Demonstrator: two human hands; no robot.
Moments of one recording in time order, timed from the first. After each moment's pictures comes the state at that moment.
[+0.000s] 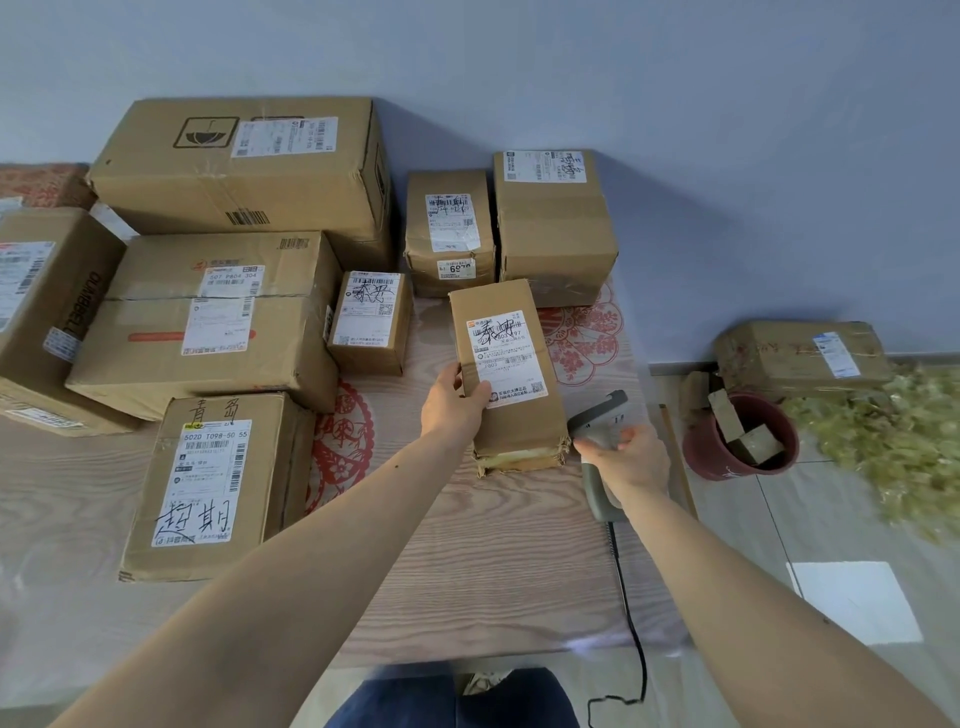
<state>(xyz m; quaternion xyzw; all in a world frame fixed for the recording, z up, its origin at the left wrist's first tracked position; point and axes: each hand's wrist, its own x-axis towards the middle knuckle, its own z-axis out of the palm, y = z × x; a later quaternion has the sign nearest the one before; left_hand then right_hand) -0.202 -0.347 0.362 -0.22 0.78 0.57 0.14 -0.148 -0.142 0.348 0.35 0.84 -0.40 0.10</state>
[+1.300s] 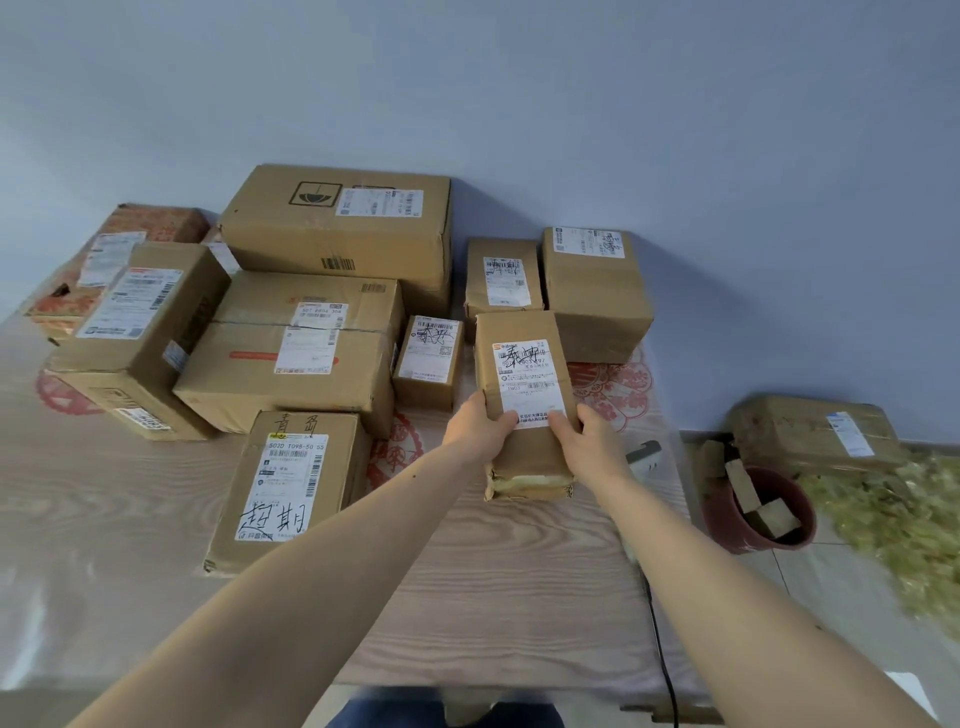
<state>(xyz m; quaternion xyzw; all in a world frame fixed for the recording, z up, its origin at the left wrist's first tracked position) -0.193 -0.396 0.410 -0.15 0.82 0.52 0.18 -0.179 -0.237 0.408 0.12 0.88 -0.44 0.10</state>
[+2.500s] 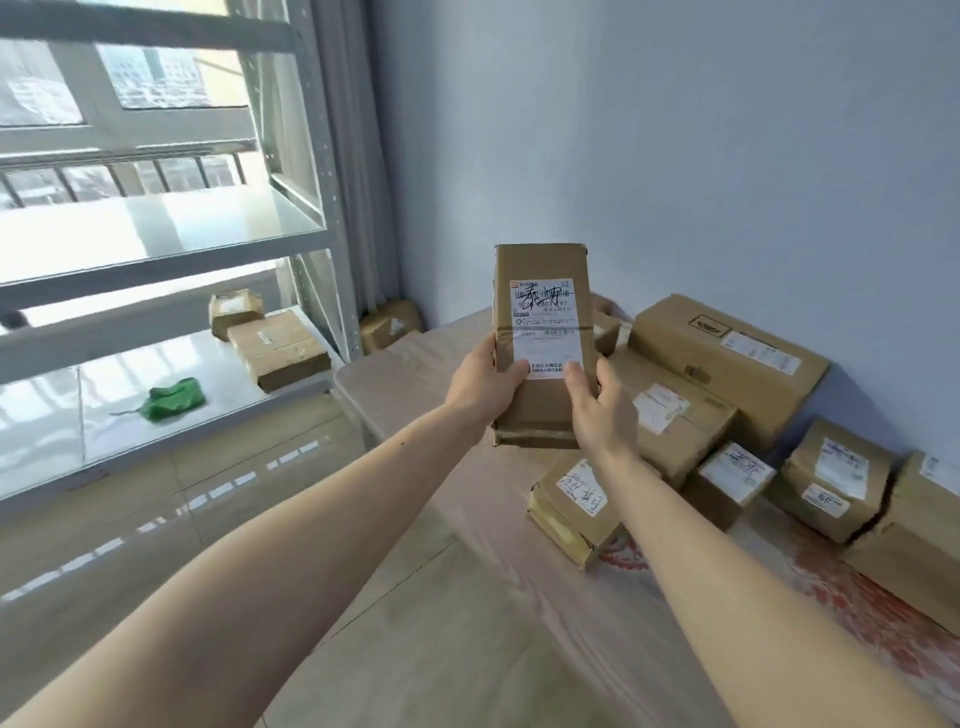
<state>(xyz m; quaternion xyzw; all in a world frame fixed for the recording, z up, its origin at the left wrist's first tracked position) 0.075 -0.643 0.583 -0.33 0.71 0.57 -0.25 -0.014 -0.523 0.574 -0.28 0.79 -0.53 0.08</state>
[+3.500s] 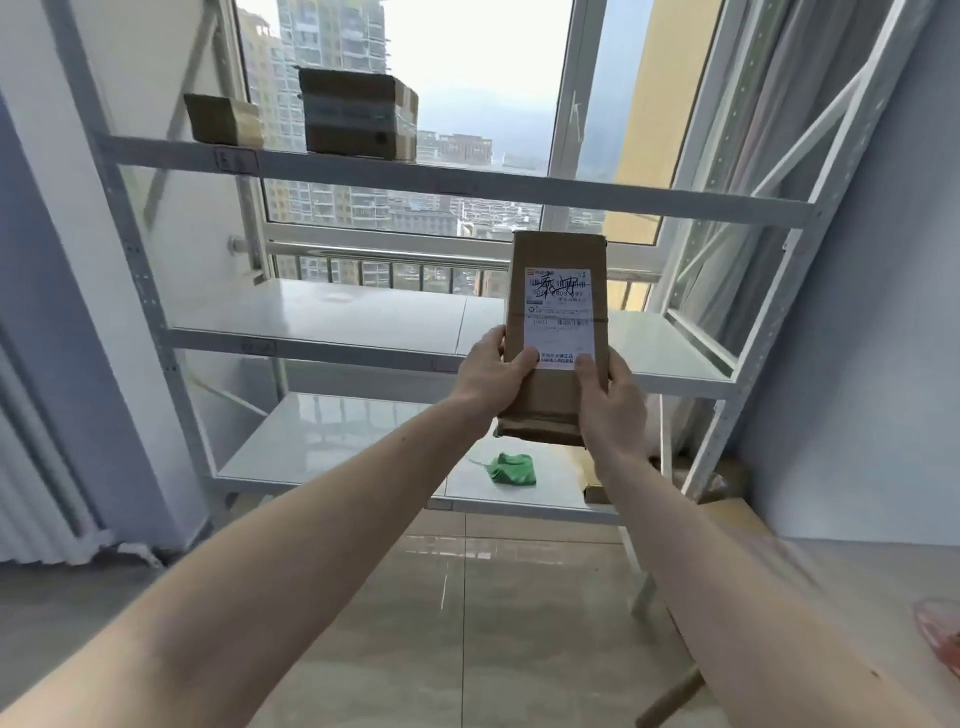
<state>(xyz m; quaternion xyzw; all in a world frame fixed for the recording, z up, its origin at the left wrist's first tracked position) 0.535 -0.932 0.688 -0.49 0.59 0.40 -0.50 0.398 -0.907 0.665 -0.53 0.56 -0.60 0.22</state>
